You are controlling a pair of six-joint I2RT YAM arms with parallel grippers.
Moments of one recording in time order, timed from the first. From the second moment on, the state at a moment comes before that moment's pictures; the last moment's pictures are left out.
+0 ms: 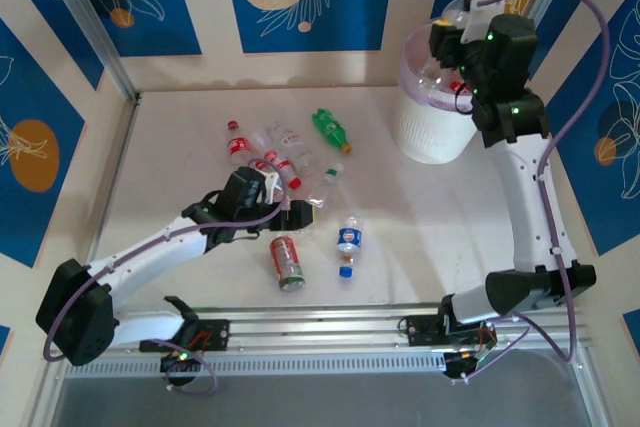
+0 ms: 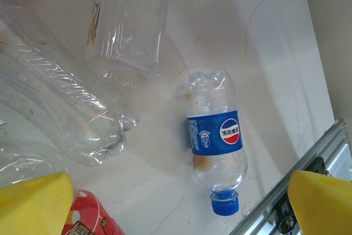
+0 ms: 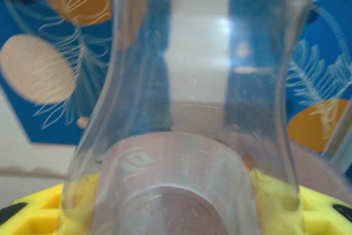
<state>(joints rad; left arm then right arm) -0.67 1.21 0.76 -0.30 0.30 -0.66 0.12 1.44 1.84 -0.49 0.06 0.01</state>
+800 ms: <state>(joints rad) -0.65 1.13 0.75 -0.39 0.25 -0.66 -0.06 2.00 2.08 -0.62 0.09 0.01</state>
